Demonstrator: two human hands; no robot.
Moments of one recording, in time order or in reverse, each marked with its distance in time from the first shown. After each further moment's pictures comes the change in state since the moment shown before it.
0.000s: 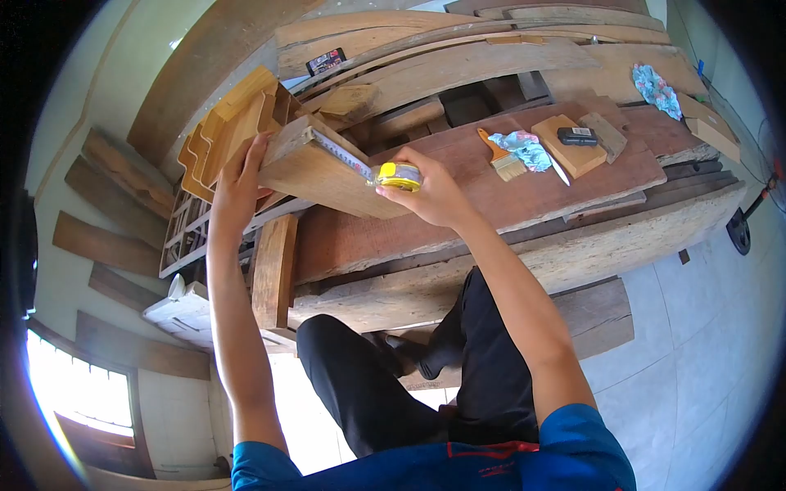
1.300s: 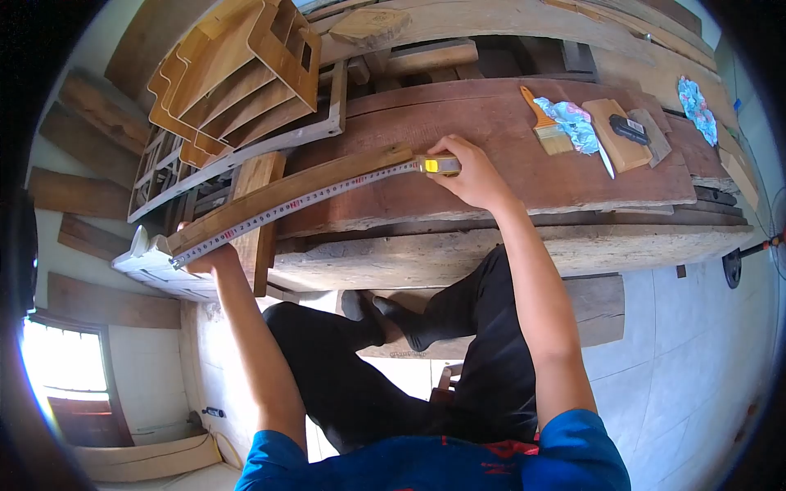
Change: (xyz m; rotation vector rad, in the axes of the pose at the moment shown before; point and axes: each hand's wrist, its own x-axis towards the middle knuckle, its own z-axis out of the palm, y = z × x) left_hand -0.082 -0.333 -0.023 -1.111 0.930 0.036; right_hand -0.011 0.120 0.023 -0.362 -0.208 0.037
